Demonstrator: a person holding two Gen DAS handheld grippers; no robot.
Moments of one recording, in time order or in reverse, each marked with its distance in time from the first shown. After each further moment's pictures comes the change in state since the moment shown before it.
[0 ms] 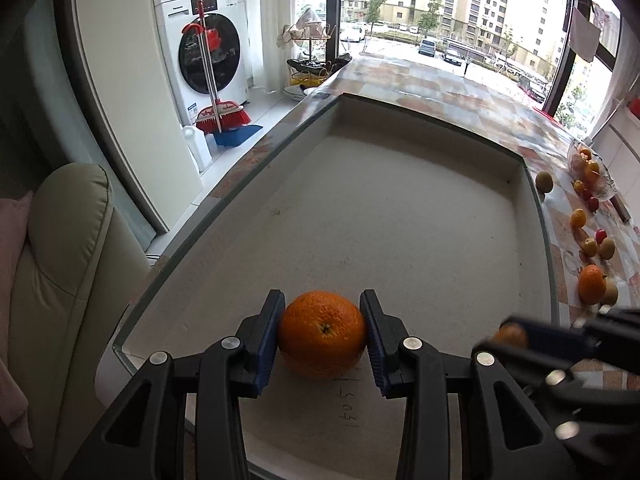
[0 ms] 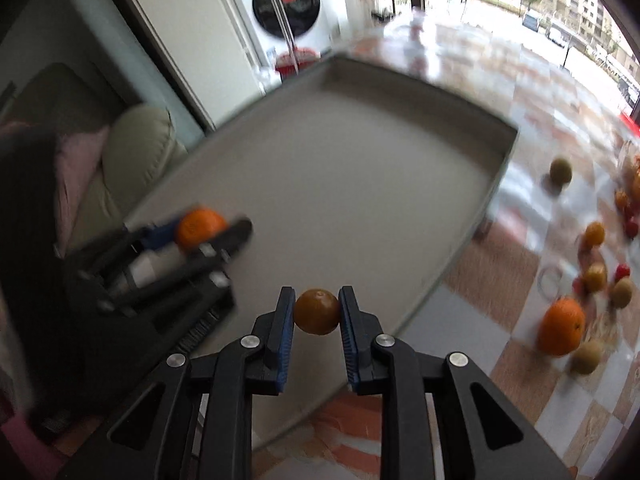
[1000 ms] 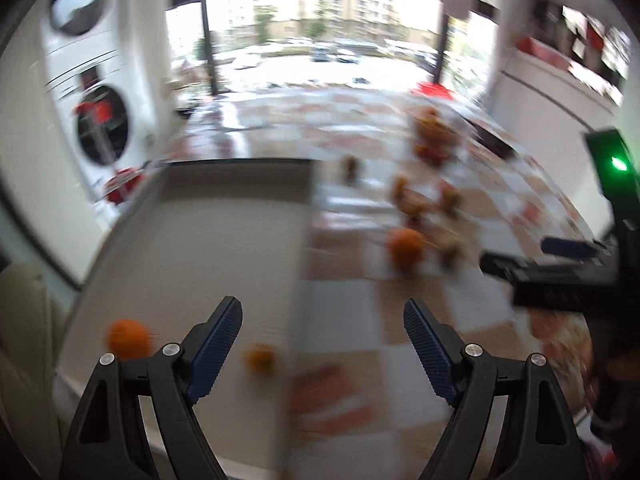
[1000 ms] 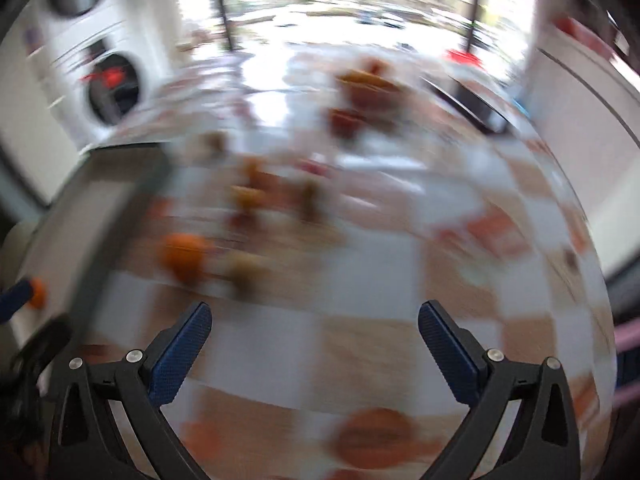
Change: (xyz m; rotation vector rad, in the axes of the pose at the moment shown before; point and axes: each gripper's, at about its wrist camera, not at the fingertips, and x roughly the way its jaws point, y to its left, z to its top) left arm -0.068 -0.141 -0.030 0.339 -0.068 -0.253; right arm -0.106 -0.190 -0.114 0.475 -0.195 -0.411
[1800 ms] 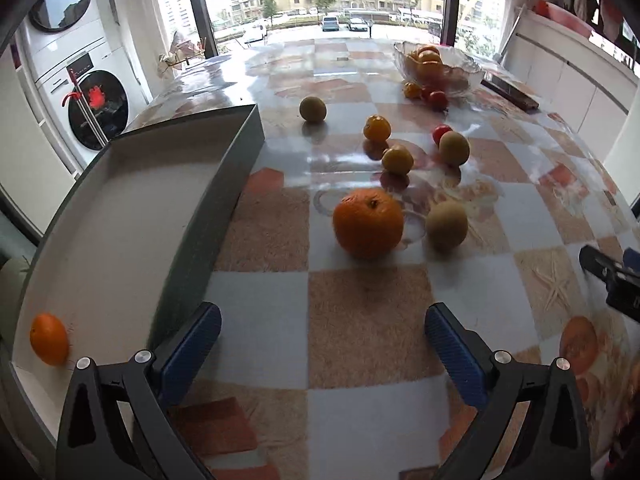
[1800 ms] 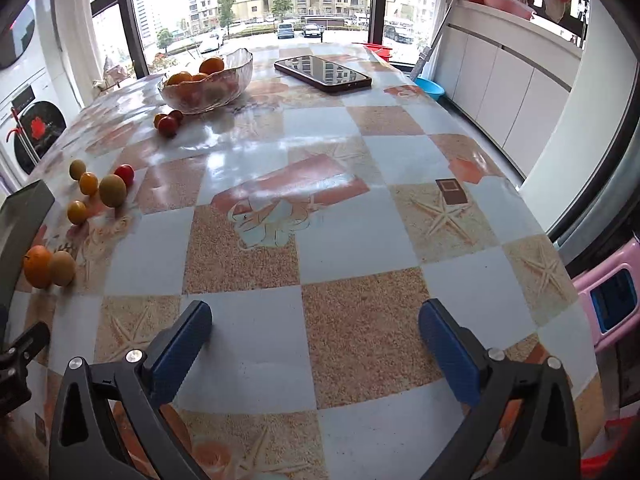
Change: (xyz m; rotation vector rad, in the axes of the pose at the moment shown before) left arm 0.079 -0.049 0.001 -0.025 0.104 0.092; right arm -0.007 -0.104 -0.042 0.160 -0.078 -0.185
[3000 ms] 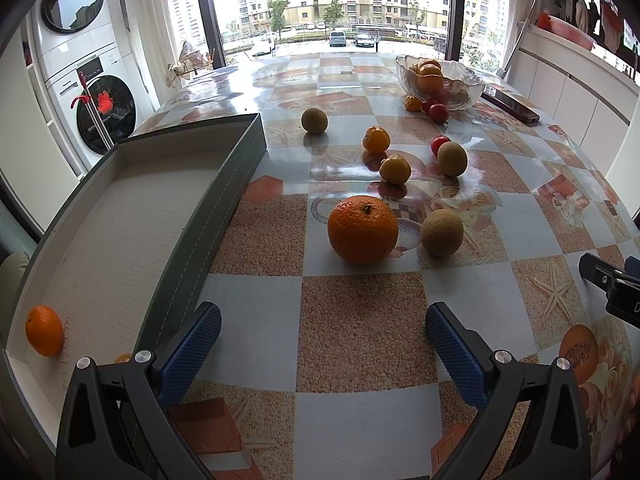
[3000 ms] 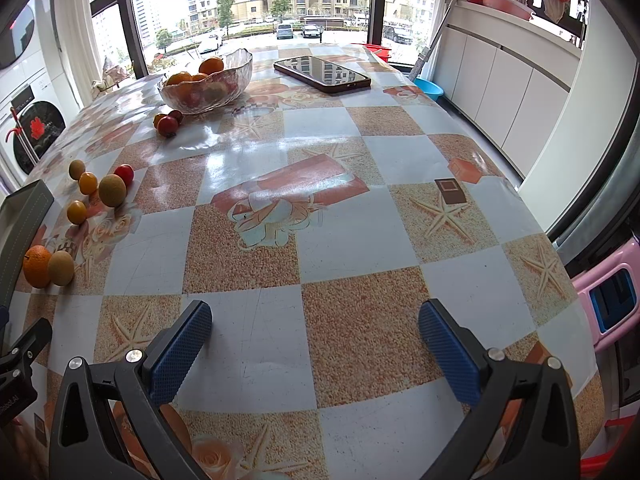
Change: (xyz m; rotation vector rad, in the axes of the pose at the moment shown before) left arm -0.005 0.001 -0.005 -0.012 -0.050 0.010; right arm 0.000 0.000 0.000 -0.001 0.001 -0.001
